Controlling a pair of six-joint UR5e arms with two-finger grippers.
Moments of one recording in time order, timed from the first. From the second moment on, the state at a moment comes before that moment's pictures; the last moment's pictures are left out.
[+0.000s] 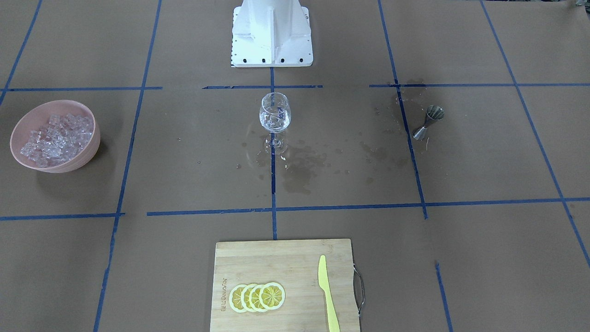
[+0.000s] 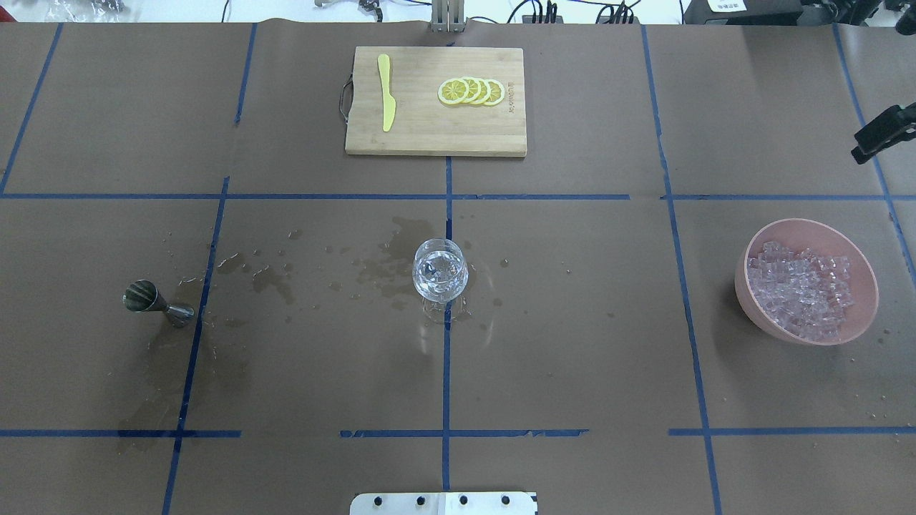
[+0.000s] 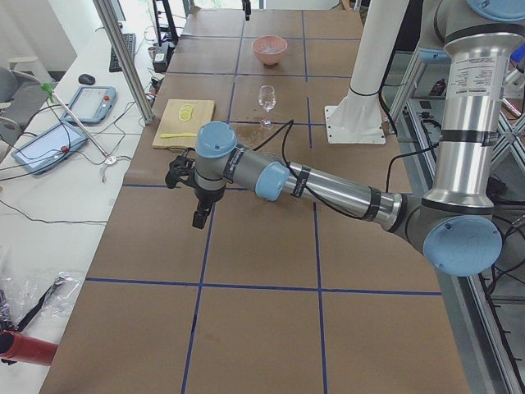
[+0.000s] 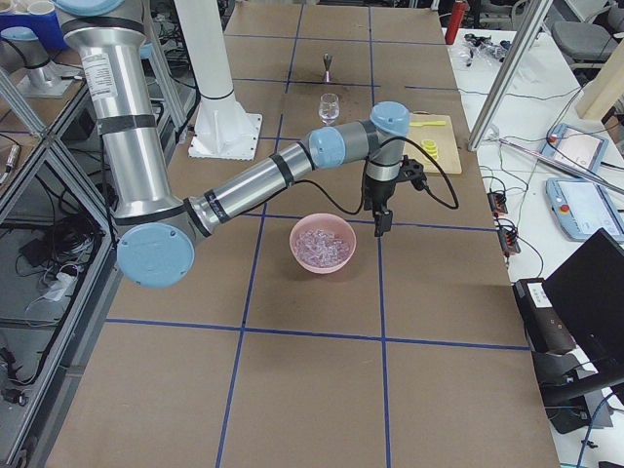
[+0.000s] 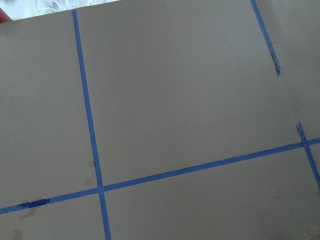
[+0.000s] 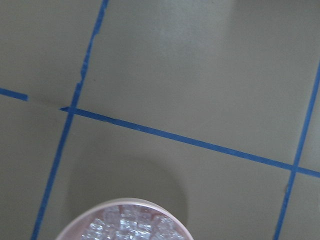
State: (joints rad) left arm -1.52 -1.61 -1.81 -1.68 -2.37 -0.12; right arm 1.32 -1.39 1.89 -1.85 2.22 0.08
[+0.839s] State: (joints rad) left arm -1.55 -1.51 -1.74 -1.61 -2.39 -0.02; right arm 1.51 -1.43 1.67 -1.81 2.33 -0.13
